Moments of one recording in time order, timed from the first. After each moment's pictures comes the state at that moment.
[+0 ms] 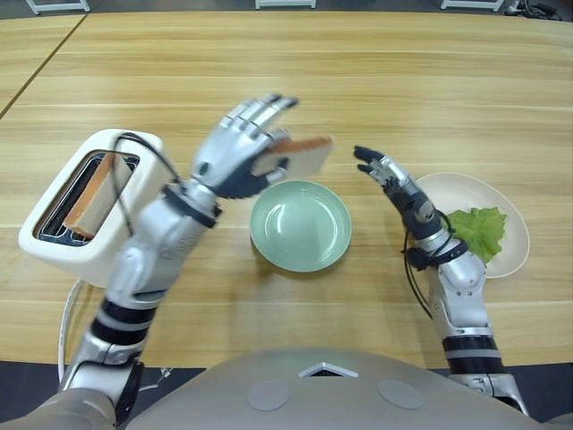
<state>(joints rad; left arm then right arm) -0.18 0.40 -0.36 -0.32 0.99 -0.21 -0.11 0.08 -0.35 -0.09 0.00 0.18 -0.48 0.44</state>
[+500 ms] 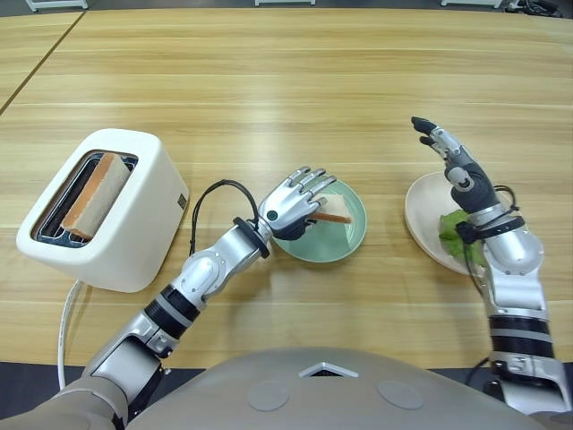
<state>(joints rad) -0.16 0.36 -0.63 -0.05 1.29 -0.17 0.08 0.06 -0.59 -0.24 0.04 -0.10 -0.50 0.36</state>
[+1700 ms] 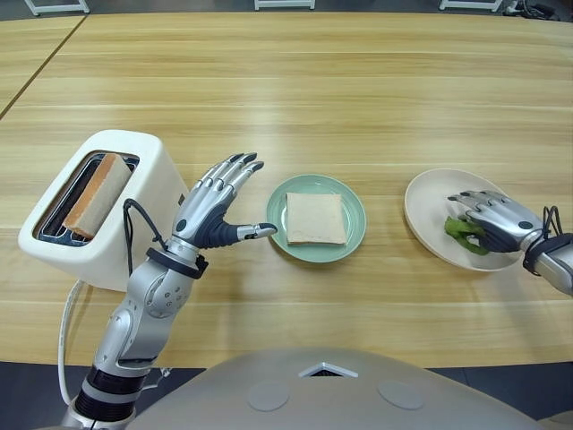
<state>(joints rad) 0.27 0.42 -0.18 -0.54 0.72 -0.13 -0.06 0.05 -1.12 0.12 0.43 -0.89 -0.54 -0.17</state>
